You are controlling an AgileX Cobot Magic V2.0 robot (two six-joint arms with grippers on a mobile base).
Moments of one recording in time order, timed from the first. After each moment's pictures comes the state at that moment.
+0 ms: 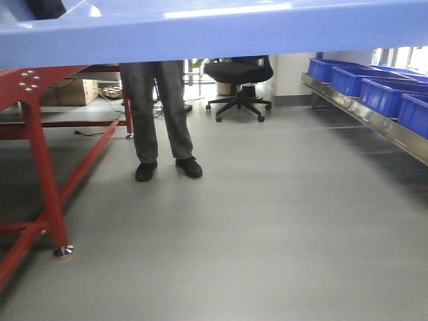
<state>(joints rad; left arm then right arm) -0.54 1.40 -1.42 -0.06 1.21 -0.21 0.47 1.28 -1.39 -0.11 1.24 0.42</state>
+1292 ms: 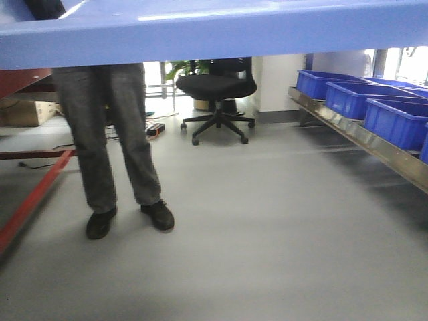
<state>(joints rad) -0.54 1.40 -1.42 -0.07 1.21 -0.21 0.47 1.28 -1.39 -0.12 1.24 0.42</state>
